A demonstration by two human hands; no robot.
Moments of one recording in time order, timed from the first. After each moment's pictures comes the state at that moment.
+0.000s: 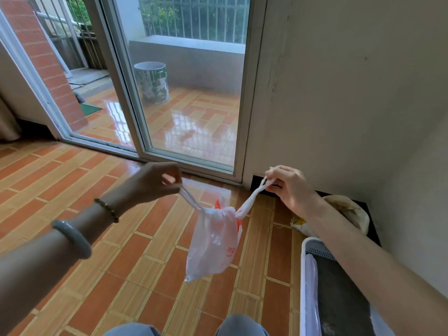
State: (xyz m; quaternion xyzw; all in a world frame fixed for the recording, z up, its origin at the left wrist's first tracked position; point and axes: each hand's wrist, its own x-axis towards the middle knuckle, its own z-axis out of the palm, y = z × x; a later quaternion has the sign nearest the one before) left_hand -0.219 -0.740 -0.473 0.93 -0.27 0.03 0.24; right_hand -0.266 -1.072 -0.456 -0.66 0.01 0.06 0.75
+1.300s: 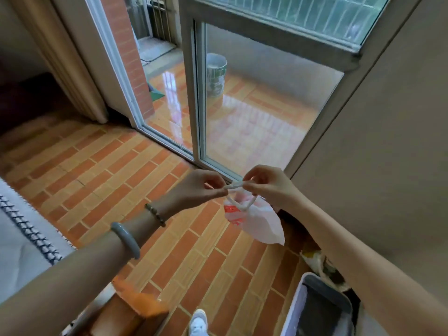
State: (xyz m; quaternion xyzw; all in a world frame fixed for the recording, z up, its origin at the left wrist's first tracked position) left_hand -0.206 -0.666 -0.072 0.87 -0.14 -0.06 0.46; right_hand -0.173 -0.876 -0.043 -0.86 -0.17 0.16 0.46
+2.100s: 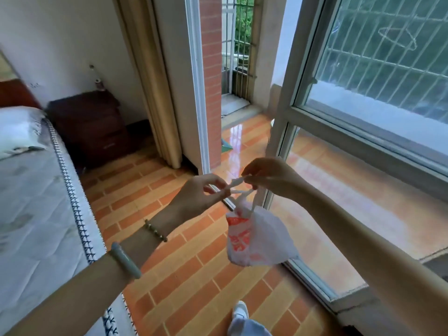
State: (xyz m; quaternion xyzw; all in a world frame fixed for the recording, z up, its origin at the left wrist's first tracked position) left_hand -0.073 -0.416 0.075 0.89 0.02 0.15 0.44; right_hand 0.049 -0.592 0.122 -0.77 -0.42 0.19 0.45
